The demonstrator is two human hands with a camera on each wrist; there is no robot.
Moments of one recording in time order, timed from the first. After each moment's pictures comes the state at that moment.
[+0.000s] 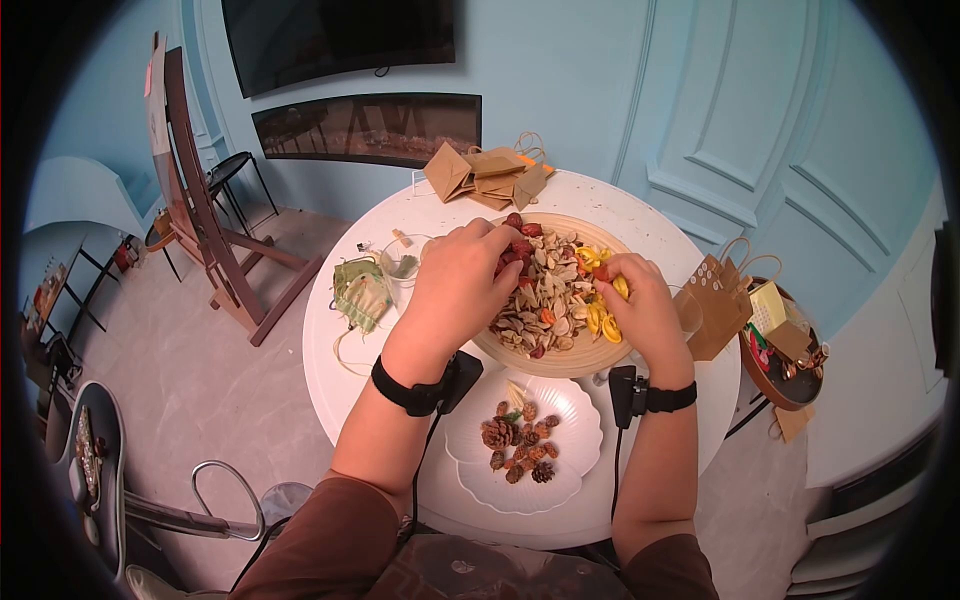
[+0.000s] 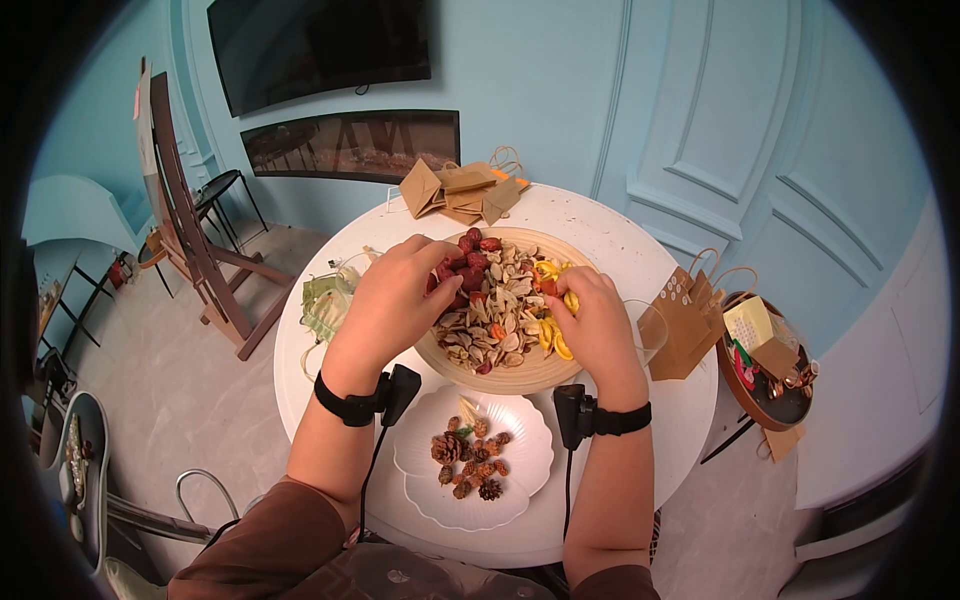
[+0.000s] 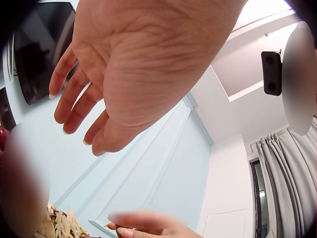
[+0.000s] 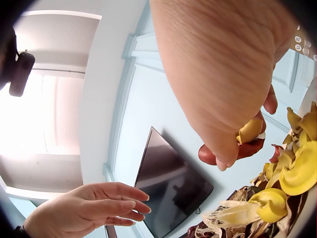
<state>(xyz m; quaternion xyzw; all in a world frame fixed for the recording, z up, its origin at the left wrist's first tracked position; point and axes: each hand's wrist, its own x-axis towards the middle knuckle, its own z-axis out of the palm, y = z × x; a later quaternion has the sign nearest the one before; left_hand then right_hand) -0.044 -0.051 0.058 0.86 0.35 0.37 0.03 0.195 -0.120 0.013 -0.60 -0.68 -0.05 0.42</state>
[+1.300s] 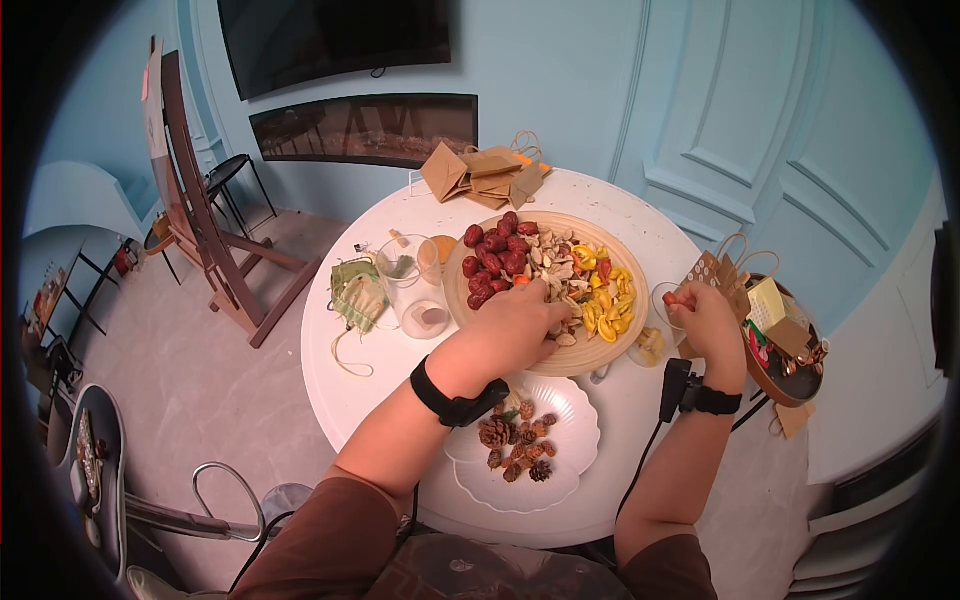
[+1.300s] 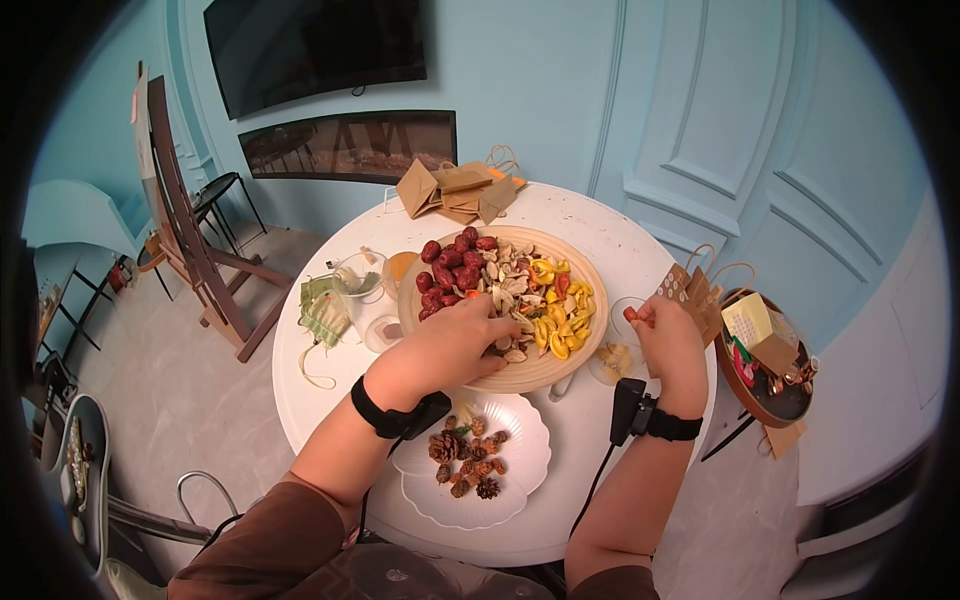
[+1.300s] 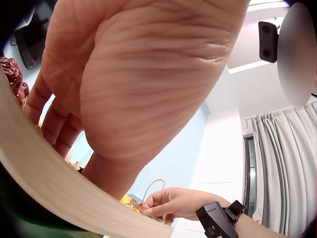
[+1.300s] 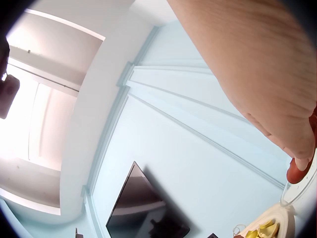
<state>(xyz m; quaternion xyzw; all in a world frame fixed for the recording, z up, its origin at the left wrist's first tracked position) -0.010 -0.067 0.018 0.95 0.24 0.15 0.12 0.268 -0.169 0.022 -0.82 -0.49 0.03 0.30</state>
